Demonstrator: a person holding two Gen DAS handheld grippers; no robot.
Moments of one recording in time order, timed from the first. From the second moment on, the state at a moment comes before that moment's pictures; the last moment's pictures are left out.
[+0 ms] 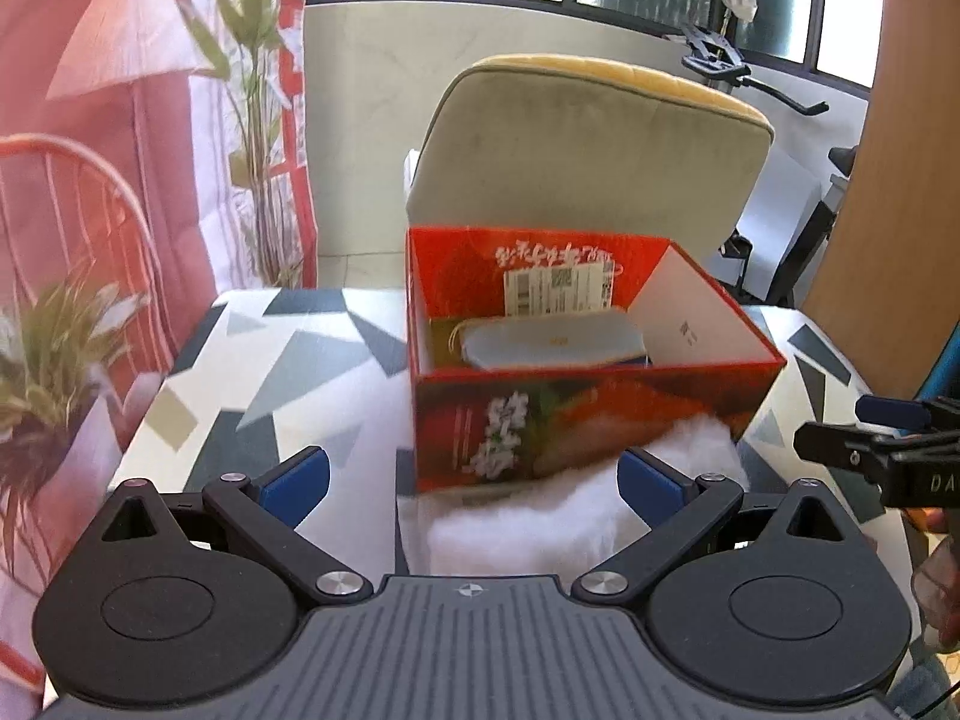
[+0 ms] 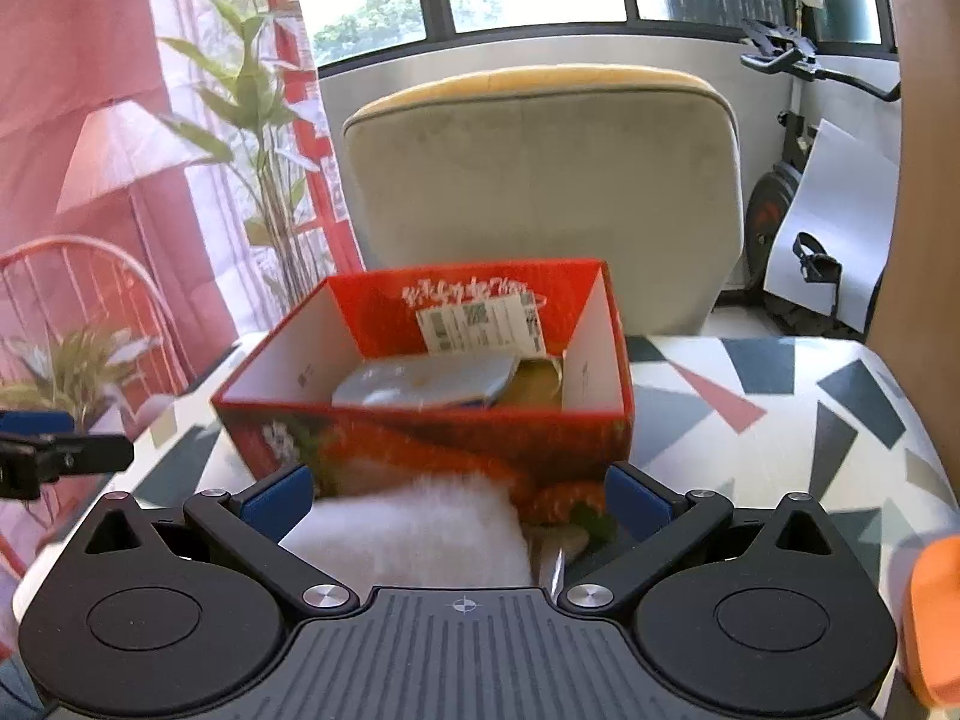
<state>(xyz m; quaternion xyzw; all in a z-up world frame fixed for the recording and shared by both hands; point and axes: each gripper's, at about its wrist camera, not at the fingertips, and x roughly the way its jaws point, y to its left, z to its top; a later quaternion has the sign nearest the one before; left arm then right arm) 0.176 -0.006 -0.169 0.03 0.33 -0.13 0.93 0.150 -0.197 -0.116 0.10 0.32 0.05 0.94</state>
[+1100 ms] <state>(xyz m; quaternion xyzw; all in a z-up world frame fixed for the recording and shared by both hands) 0.135 0.003 -0.250 -0.07 0.43 -0.19 0.88 0.079 -0.183 -0.202 0.09 0.39 0.07 0.92</state>
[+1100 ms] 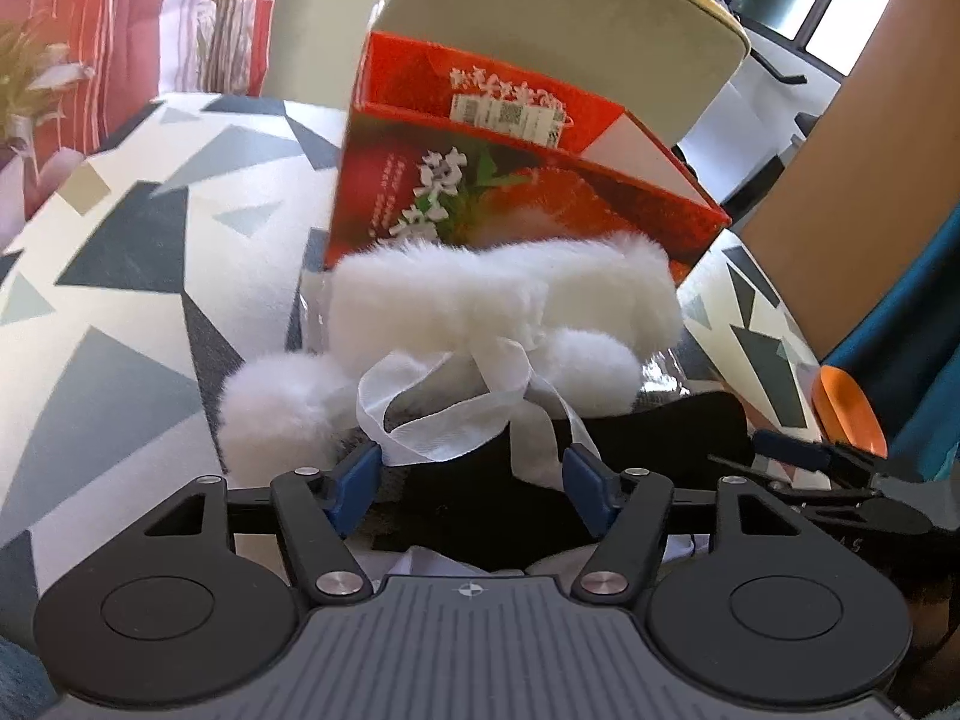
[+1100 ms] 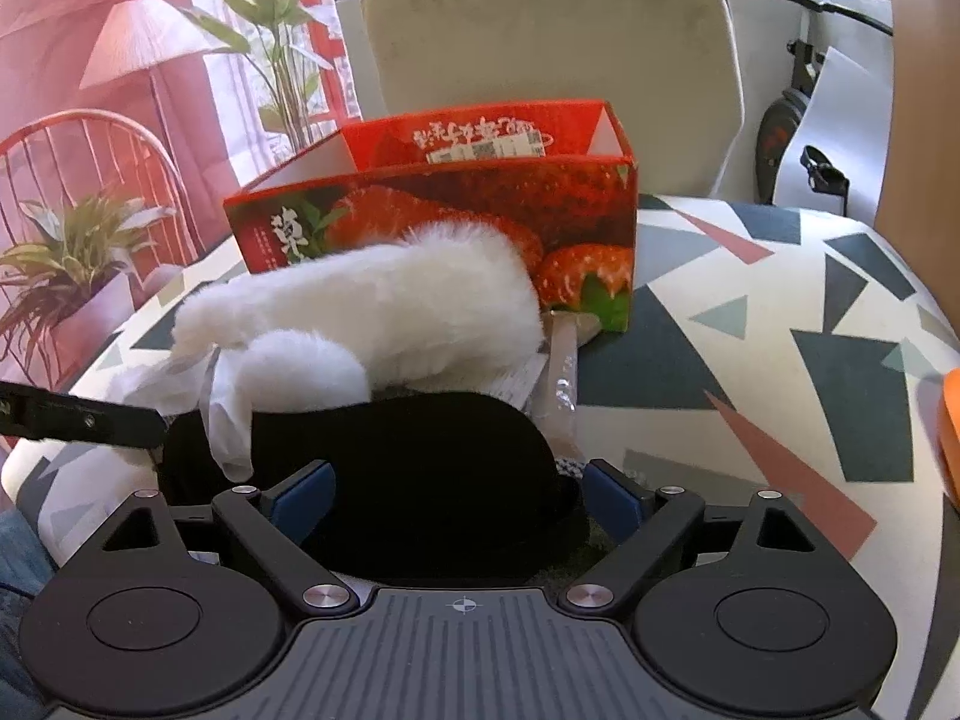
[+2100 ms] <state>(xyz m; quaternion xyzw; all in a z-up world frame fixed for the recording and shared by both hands) 0.146 0.020 -0.282 -0.12 0.47 -0.21 0.85 0.082 -0.192 -0.232 0.13 0.39 0.09 0.91</state>
